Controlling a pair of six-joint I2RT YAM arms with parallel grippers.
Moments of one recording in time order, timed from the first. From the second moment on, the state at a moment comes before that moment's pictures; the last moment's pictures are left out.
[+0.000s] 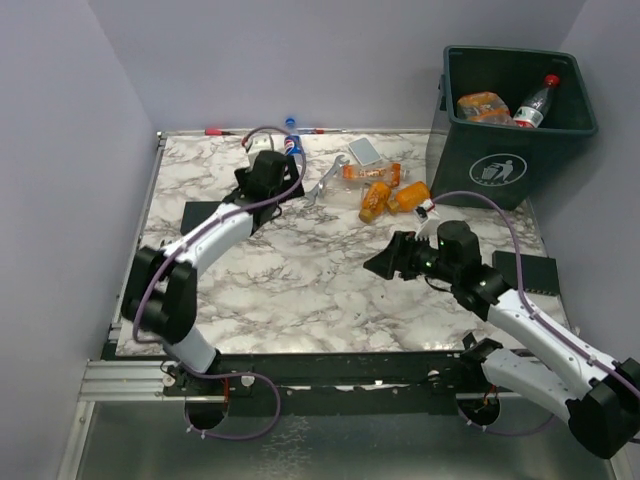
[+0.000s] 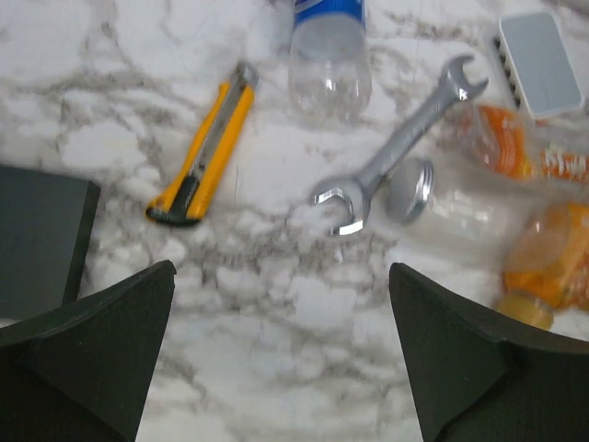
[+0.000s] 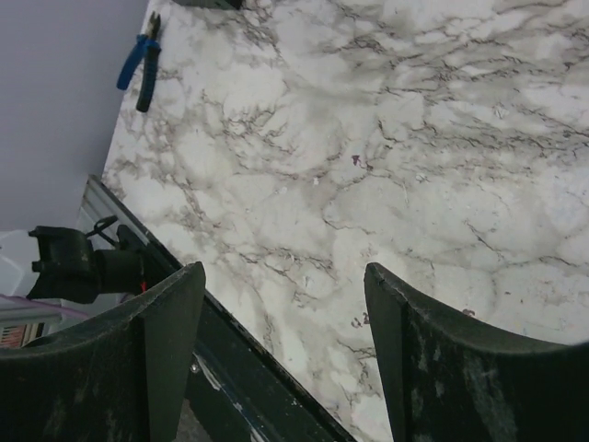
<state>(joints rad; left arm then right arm) -0.47 1.49 1.05 -0.13 -0.38 -0.51 0.53 0.95 0.61 -0.15 -0.34 0.60</state>
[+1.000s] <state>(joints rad) -0.38 2.35 1.94 -0.28 -0.37 -0.33 0.55 0.56 0.53 -0.28 -0.30 0.61</state>
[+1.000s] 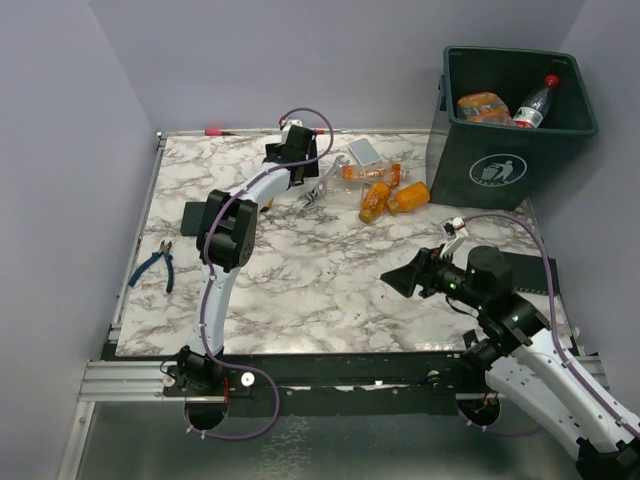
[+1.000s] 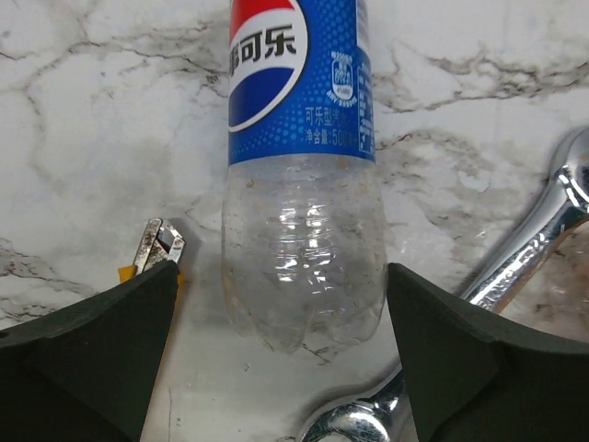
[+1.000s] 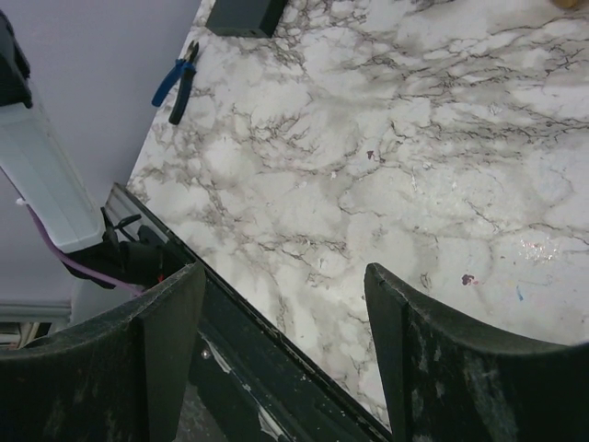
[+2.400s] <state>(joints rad) -0.50 1.10 0.74 0.45 0.19 -0.50 0.55 0.79 0.79 -0.09 -0.42 0.62</state>
